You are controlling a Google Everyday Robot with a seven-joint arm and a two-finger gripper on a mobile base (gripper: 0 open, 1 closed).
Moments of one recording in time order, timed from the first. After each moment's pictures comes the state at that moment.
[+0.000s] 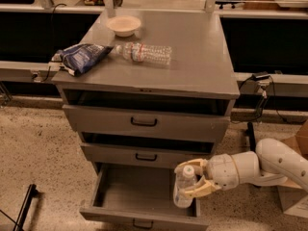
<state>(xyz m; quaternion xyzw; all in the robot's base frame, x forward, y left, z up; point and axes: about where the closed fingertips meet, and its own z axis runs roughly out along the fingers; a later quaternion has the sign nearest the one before) 0.410 -0.095 0.643 -0.55 0.56 0.47 0.40</state>
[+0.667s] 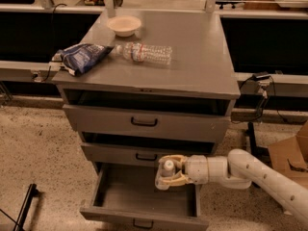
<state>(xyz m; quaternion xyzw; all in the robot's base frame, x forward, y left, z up) 0.487 -0.051 0.557 -0.53 0.54 0.42 0.50</state>
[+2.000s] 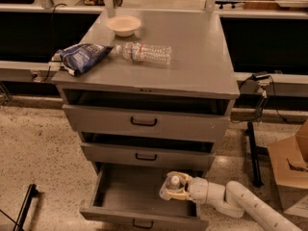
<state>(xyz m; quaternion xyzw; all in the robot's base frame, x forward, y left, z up) 0.511 -0.078 0.401 -0.43 0.58 0.40 0.56</state>
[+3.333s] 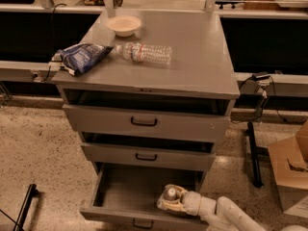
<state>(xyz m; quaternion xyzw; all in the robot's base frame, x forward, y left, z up) 0.515 -0.075 0.270 -0.39 0.61 0.41 0.56</state>
